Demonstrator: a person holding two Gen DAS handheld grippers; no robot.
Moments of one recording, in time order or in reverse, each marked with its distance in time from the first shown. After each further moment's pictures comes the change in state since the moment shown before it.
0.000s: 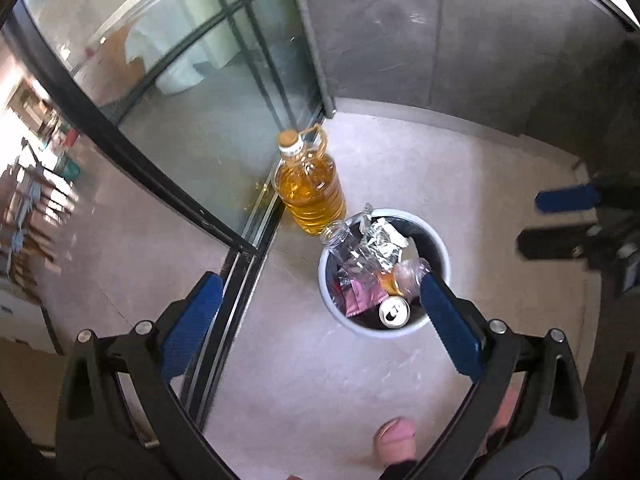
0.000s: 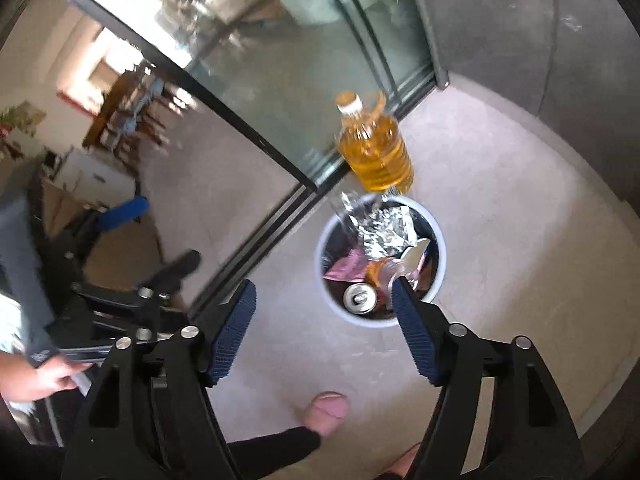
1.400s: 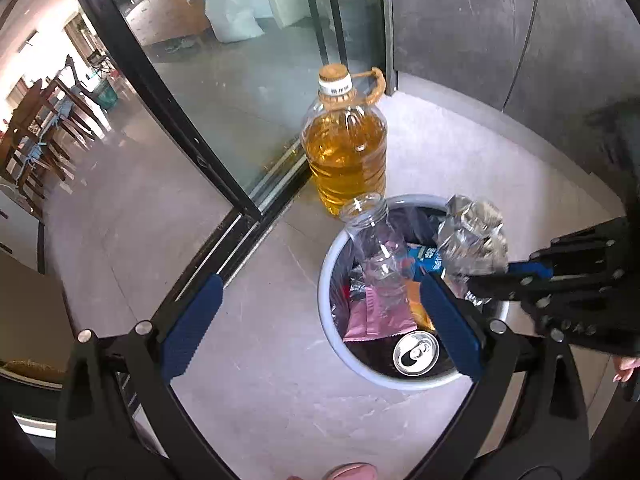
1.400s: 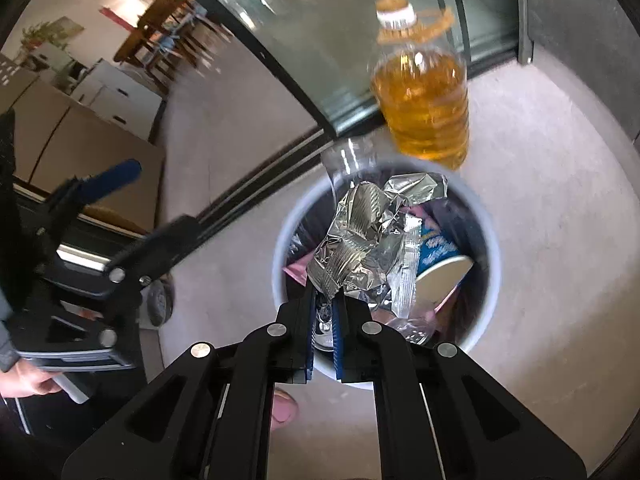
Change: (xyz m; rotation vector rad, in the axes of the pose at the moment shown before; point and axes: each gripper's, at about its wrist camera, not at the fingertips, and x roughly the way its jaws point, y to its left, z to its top) left arm 0.178 -0.006 -0.035 -0.295 0.043 0.109; right arm 0.223 -0.060 0.016 -0.268 0.221 0.107
